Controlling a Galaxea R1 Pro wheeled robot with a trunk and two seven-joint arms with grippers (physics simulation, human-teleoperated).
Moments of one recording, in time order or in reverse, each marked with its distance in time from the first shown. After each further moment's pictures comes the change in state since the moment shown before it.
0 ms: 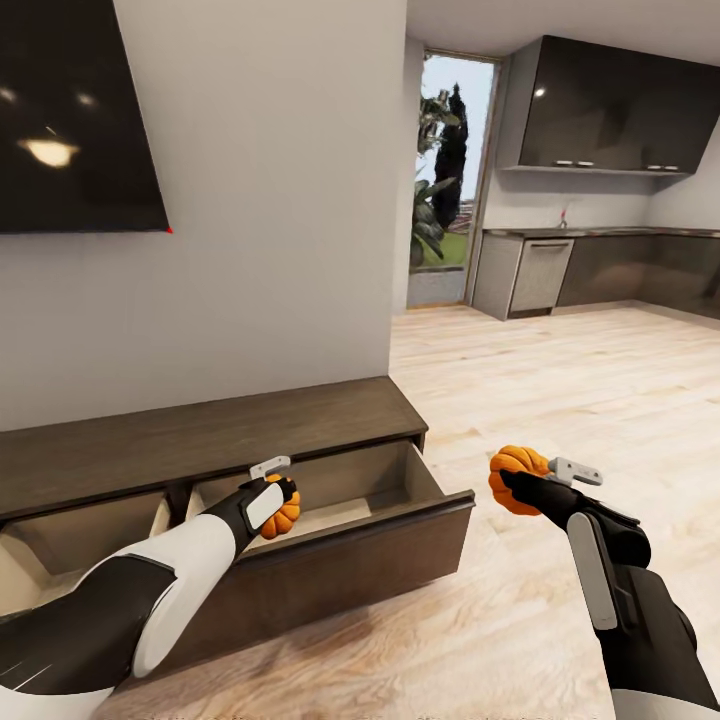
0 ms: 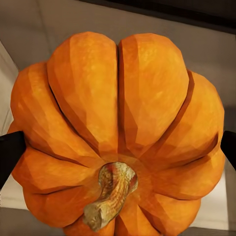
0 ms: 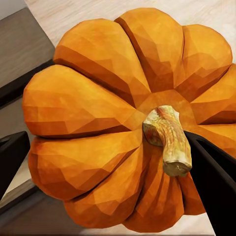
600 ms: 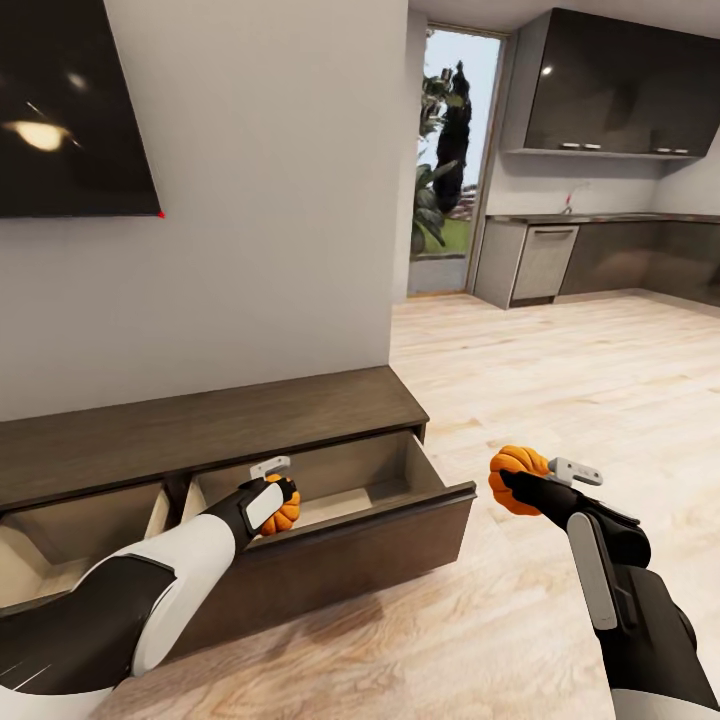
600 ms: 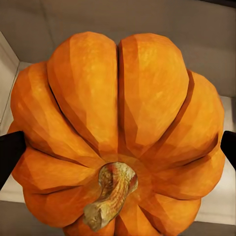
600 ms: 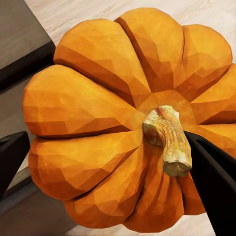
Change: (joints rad) left arm 0.000 0.001 -0.001 0.000 0.000 0.003 -0.002; right arm 0.000 0.000 0.000 0.000 0.000 0.000 0.000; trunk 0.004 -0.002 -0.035
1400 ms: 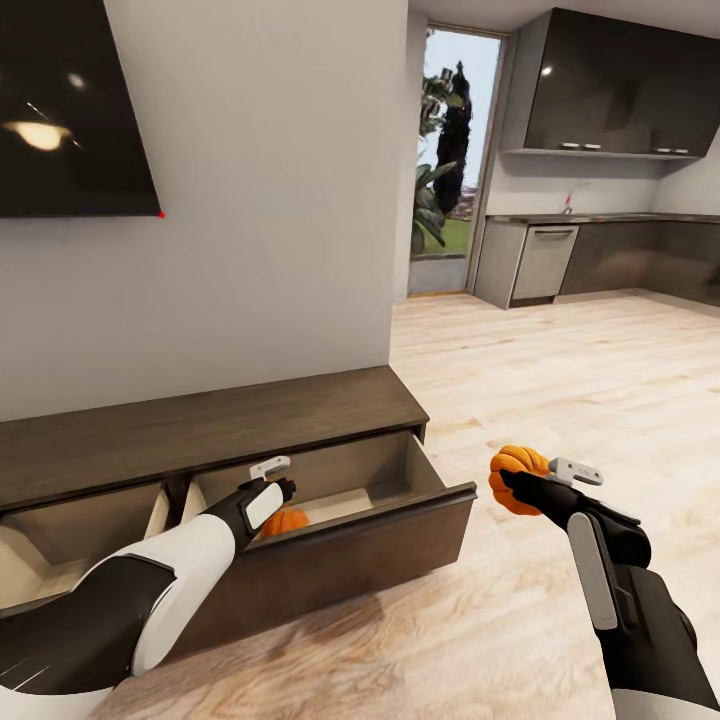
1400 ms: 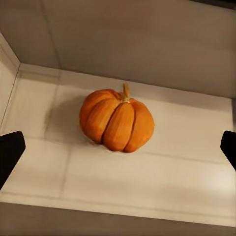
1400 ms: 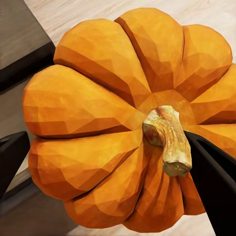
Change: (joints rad) left arm 0.000 0.000 0.000 0.000 0.000 -0.003 0.002; right arm 0.000 0.000 -0.001 0.000 0.000 0.000 0.000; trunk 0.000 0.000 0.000
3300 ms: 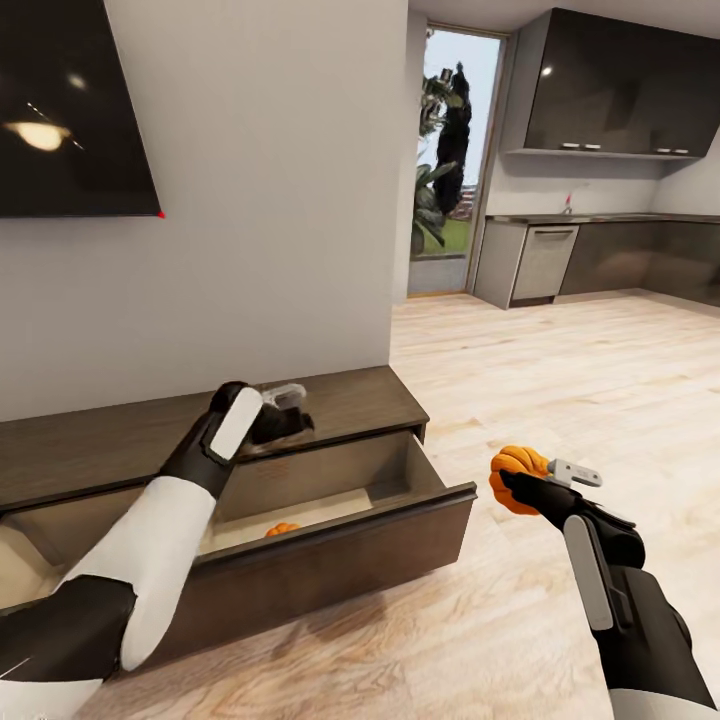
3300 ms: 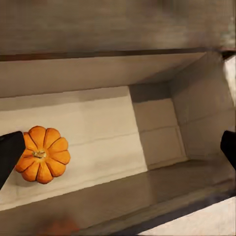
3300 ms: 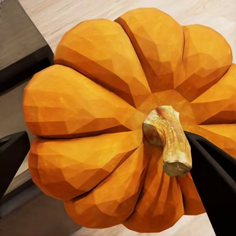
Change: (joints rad) left arm 0.000 0.052 0.105 -0.739 0.086 0.825 0.060; right arm 0.000 -0.001 0.008 0.035 0.006 -0.056 -0.005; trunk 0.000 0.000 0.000
